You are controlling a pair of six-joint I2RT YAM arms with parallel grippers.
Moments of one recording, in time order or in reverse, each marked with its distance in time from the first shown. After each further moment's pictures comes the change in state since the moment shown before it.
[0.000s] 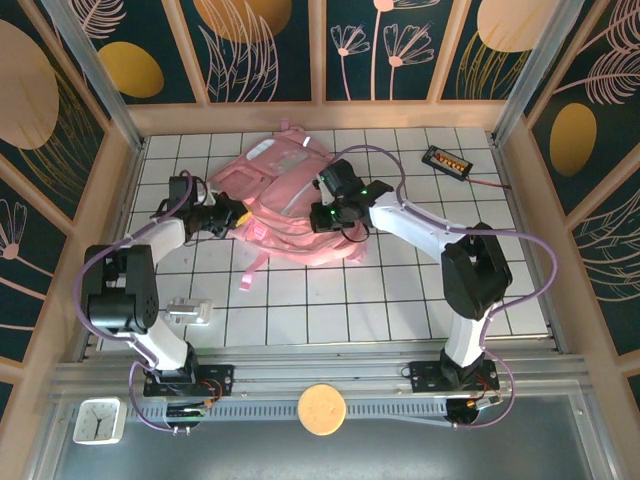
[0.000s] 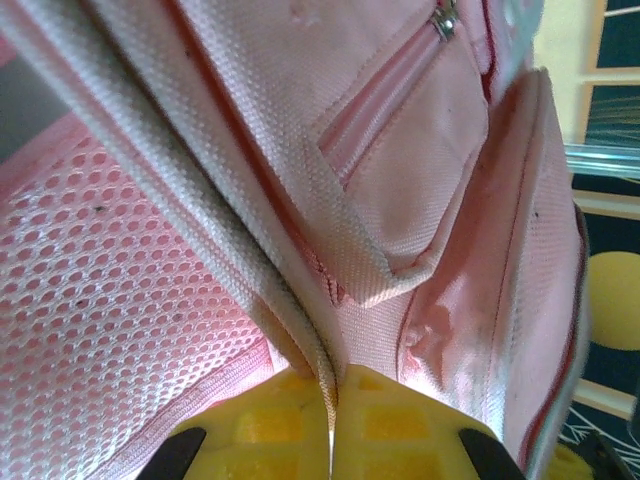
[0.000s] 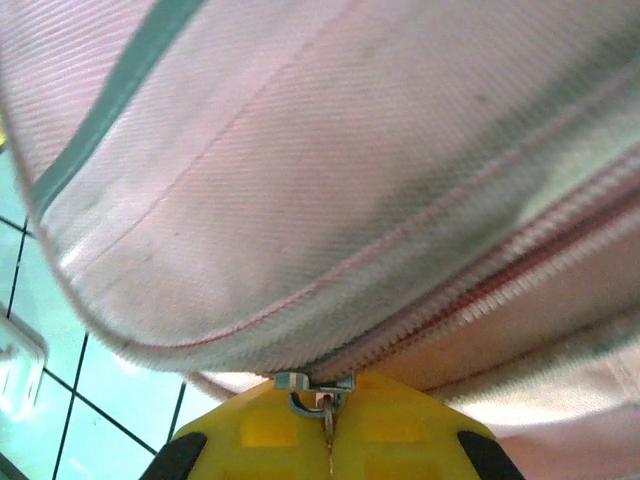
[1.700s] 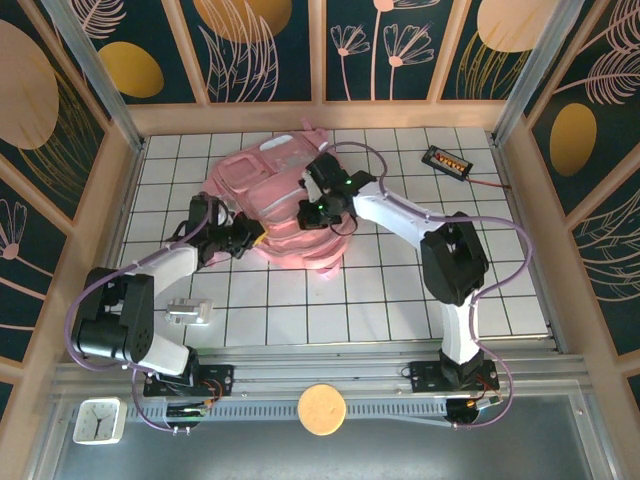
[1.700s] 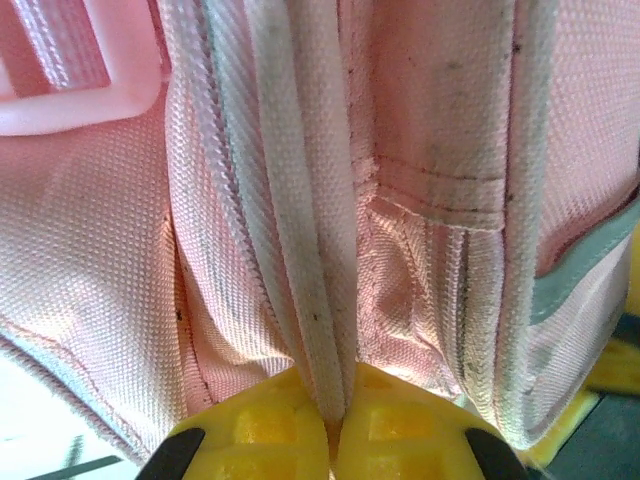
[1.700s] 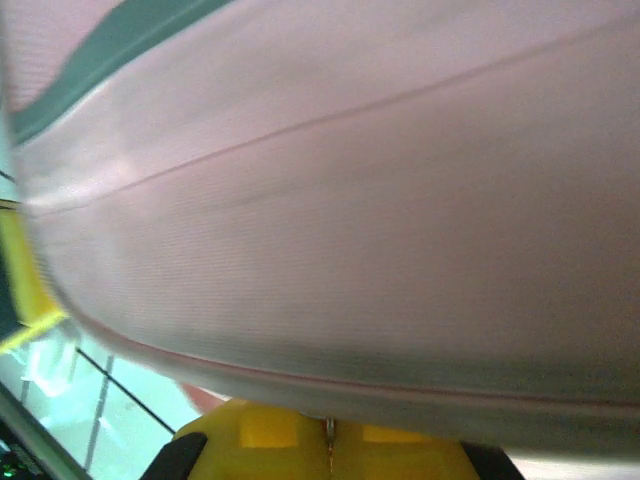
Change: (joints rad) left arm -0.172 -0.184 -0.227 0.105 -0.129 -0.088; right arm -0.027 0.146 0.174 -0.116 -0.099 -0.035
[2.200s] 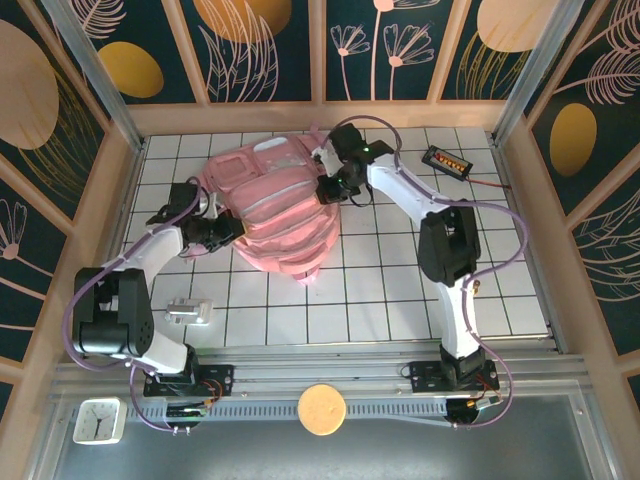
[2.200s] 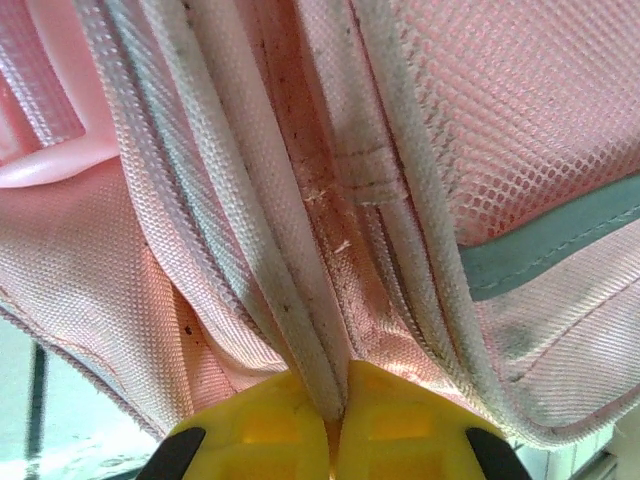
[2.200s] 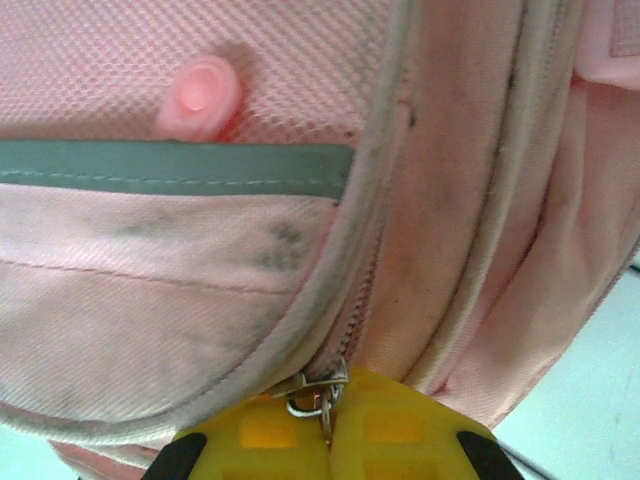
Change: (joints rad) left arm 0.134 0.032 0.180 -0.395 -0.038 0.458; right arm -0.153 0.189 0.332 -0.196 -0.040 -0.285
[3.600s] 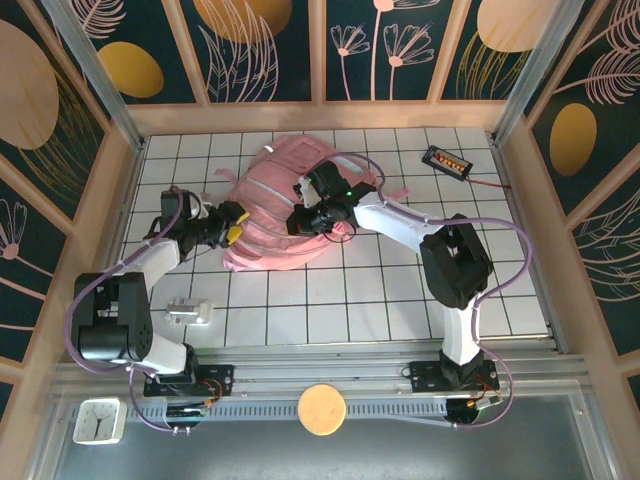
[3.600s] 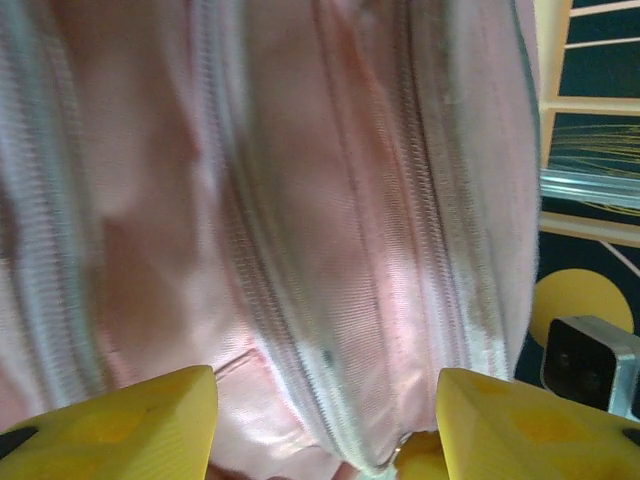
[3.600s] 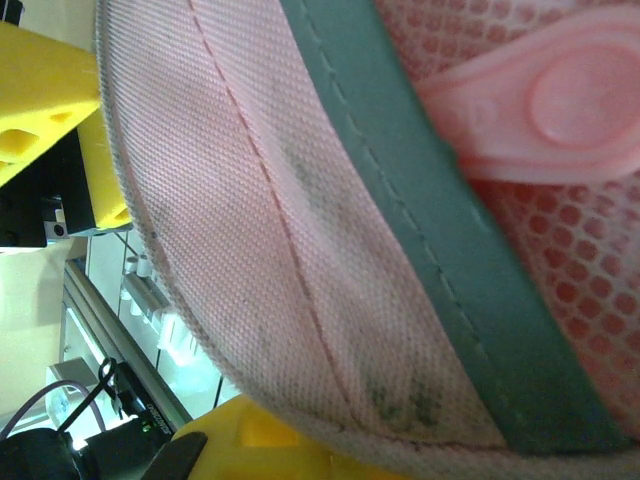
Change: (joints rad) left arm 0.027 -0.036 -0.161 0.425 0.171 -0.534; right arm 0.199 -0.217 -0.458 0.427 -0.171 0.461
